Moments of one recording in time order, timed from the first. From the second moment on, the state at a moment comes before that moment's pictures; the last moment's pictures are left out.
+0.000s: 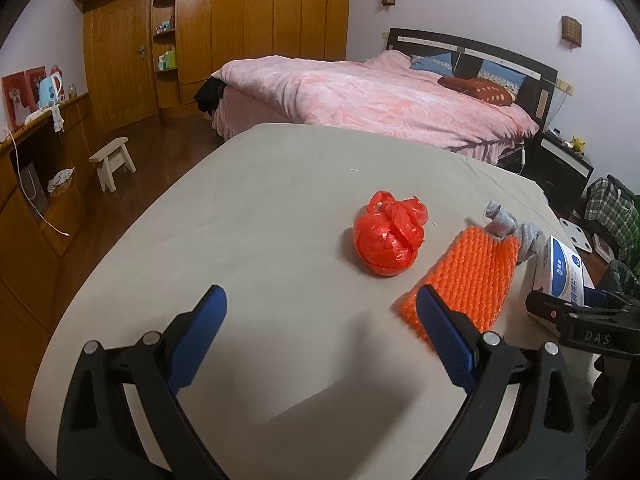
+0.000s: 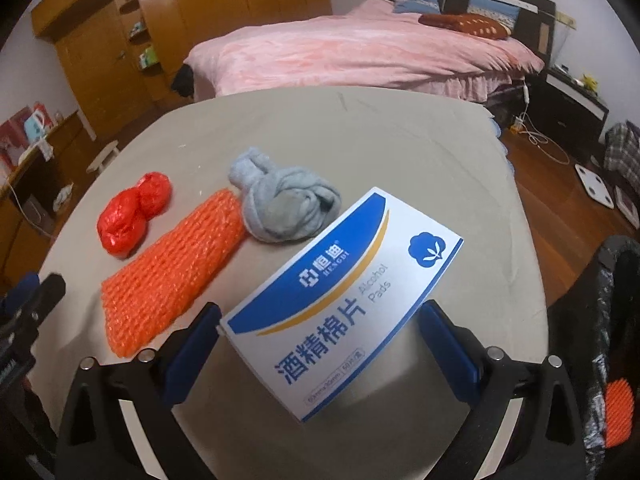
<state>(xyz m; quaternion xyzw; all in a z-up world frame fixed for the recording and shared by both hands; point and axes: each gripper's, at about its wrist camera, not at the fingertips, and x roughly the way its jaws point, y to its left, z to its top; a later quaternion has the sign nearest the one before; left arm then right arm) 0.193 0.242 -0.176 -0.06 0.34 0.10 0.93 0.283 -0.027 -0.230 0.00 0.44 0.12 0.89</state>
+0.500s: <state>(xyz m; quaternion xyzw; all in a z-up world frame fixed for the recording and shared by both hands) 0.196 0.236 -0.176 -0.06 0.34 0.10 0.93 0.258 -0.045 -0.223 -0.05 0.44 0.04 0.89</state>
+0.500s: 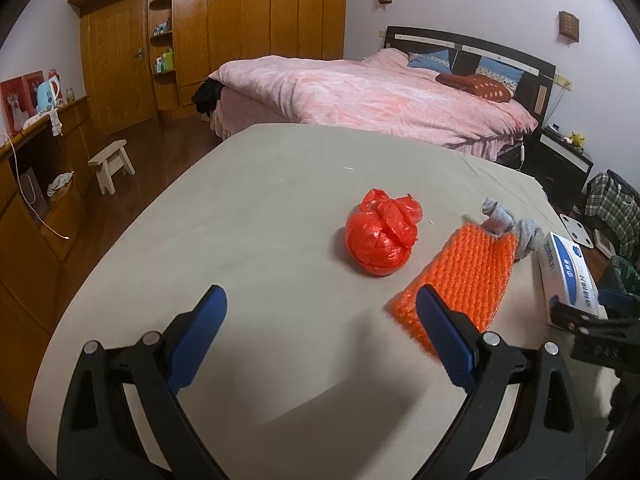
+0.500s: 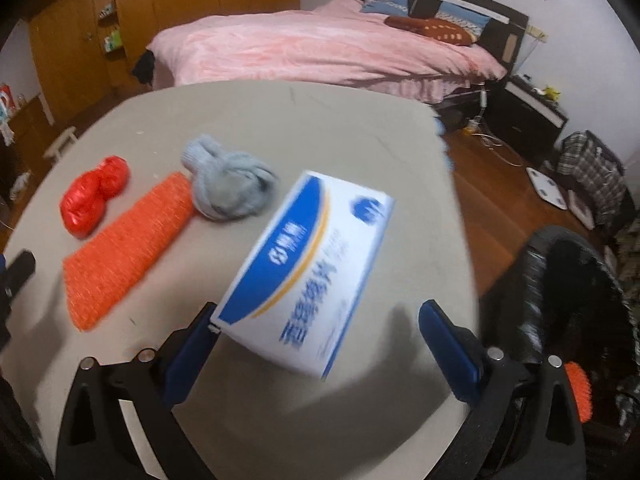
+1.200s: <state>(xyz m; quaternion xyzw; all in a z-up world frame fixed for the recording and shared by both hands) 0.204 0.214 -0.178 -0.05 0.34 0.06 0.94 0.262 -0.044 -0.223 -0.05 0.42 0.11 0.90</state>
